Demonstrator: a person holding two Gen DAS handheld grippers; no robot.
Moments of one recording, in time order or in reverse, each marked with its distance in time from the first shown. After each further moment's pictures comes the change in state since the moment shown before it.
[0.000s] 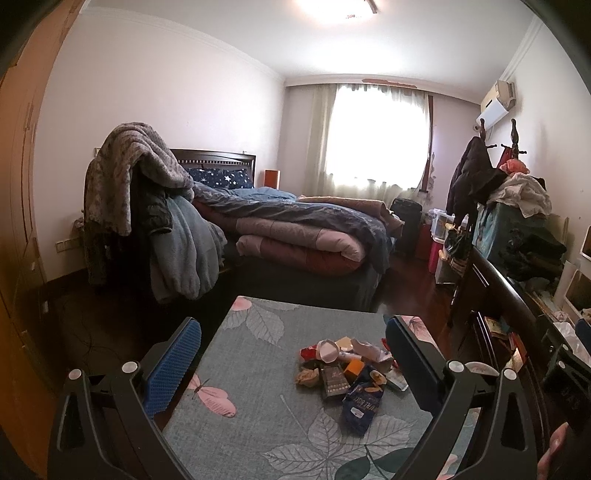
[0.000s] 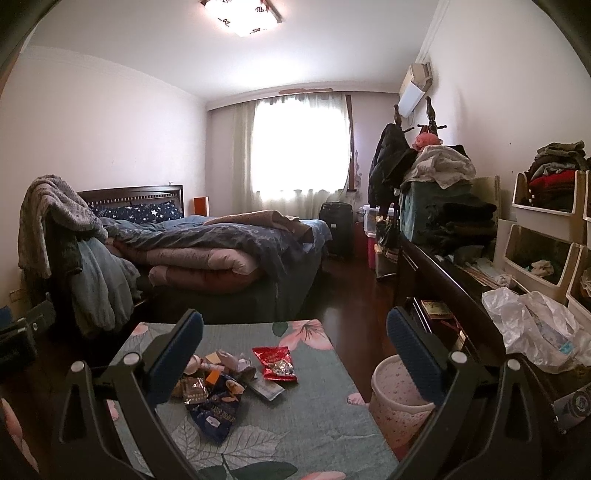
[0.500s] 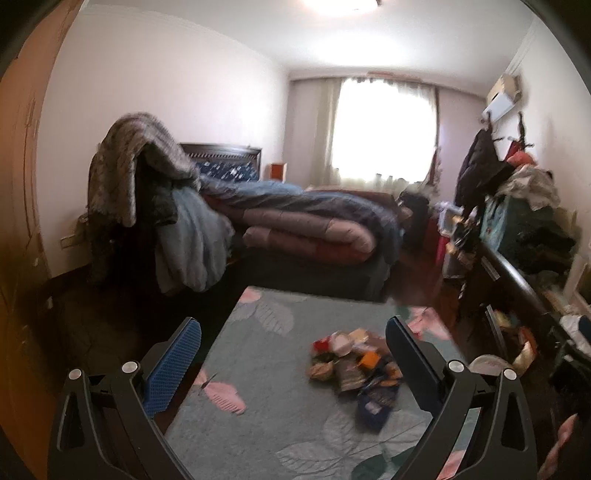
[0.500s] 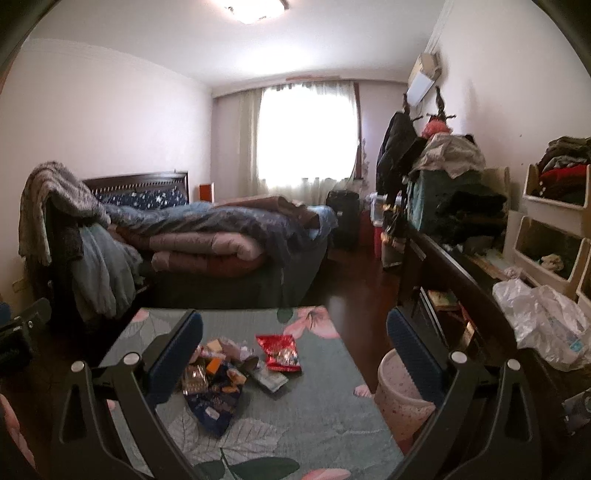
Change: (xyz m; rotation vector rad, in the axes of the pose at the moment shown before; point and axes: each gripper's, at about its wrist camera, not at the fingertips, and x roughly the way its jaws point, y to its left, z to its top) left arm 0.035 0.025 -0.010 -0.002 0.054 0.038; right arm 0.029 0.004 -0.018 -0.019 0.066 0.029
